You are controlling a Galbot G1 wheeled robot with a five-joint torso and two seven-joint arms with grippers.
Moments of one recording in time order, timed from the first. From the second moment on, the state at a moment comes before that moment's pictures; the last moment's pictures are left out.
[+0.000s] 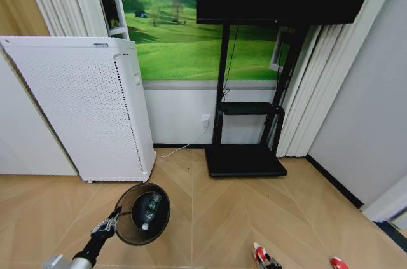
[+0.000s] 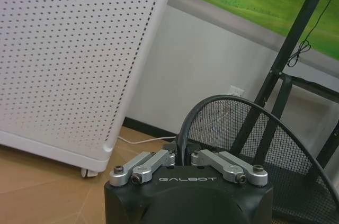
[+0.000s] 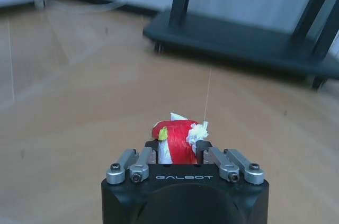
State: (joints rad) left arm 1.68 -1.23 -0.79 -1.97 -0.77 0.08 0.23; right arm -1.60 1.26 0.60 1.46 0.09 0.16 -0.19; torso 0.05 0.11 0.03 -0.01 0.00
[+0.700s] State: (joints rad) left arm 1.23 -1.12 -0.30 -1.69 -0.67 0.07 0.15; right arm -1.65 1.19 0.57 1.94 0.35 0.28 -0.35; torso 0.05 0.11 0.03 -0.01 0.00
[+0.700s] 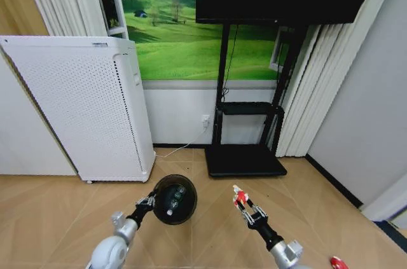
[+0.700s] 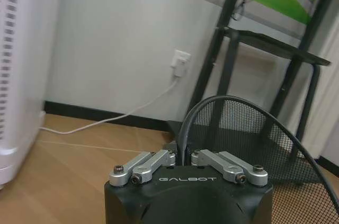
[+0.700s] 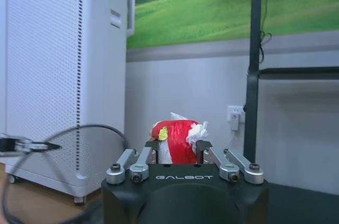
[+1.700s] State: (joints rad) left arm 1.10 -1.15 -0.02 -1.57 -0.57 -0.07 0.53; right arm -1.65 1.27 0.50 1.91 0.17 0.35 -0.52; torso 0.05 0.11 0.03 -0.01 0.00
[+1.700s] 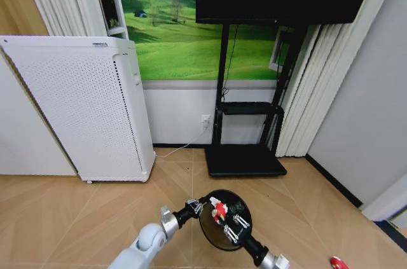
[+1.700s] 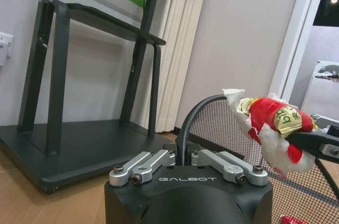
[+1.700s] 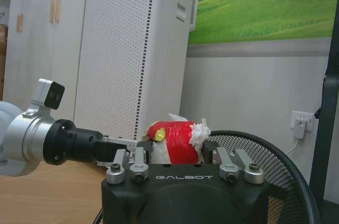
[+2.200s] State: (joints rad) left arm 1.13 -1.14 -0.08 -1.59 -0.57 -0.07 0.52; right arm -1.65 1.28 0.51 1.93 0.22 0.32 -0.50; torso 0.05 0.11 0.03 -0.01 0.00
